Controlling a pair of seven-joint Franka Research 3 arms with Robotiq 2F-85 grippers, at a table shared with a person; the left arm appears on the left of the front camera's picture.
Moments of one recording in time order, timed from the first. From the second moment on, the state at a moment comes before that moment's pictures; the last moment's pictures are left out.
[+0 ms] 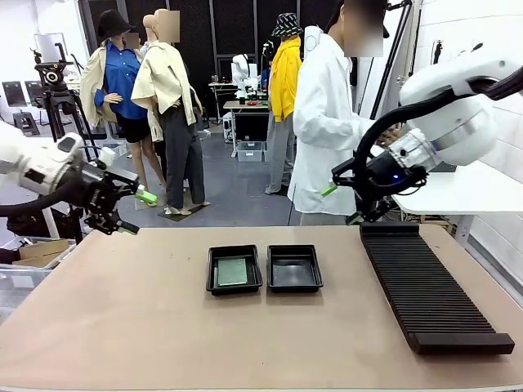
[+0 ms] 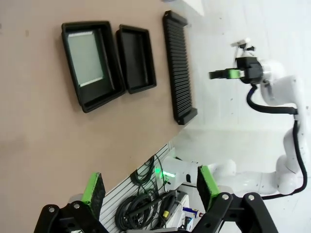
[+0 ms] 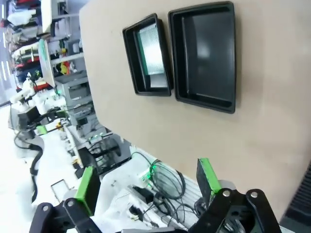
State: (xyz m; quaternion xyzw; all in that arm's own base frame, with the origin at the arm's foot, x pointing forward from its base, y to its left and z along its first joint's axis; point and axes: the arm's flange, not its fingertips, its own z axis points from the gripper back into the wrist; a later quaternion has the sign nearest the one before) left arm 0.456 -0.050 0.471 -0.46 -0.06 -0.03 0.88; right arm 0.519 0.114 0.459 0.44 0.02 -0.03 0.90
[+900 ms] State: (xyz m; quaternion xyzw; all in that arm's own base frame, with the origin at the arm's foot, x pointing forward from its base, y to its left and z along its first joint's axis) left arm 0.482 -0.092 0.454 -0.42 0.02 -0.04 0.90; right arm 0.465 0.046 0.422 0.49 0.04 -0.03 0.87
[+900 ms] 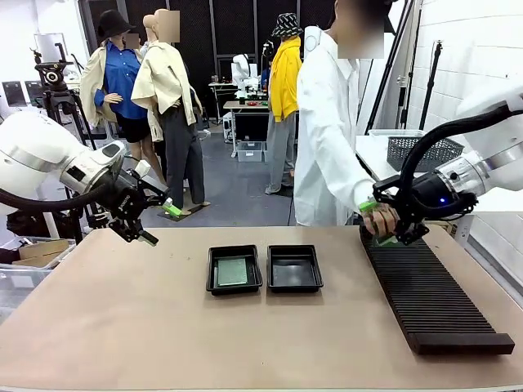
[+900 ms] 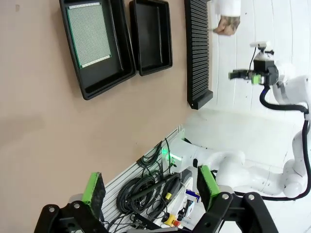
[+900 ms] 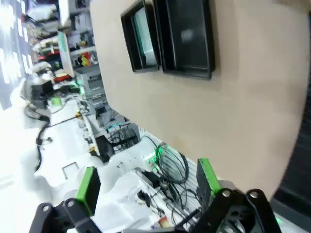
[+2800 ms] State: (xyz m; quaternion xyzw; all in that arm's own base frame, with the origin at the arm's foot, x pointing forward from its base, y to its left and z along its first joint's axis) left arm 0.484 -0.089 0.455 -0.42 0.01 -0.04 0.91; right arm 0.343 0.042 0.403 0.46 0.09 -0.07 0.88
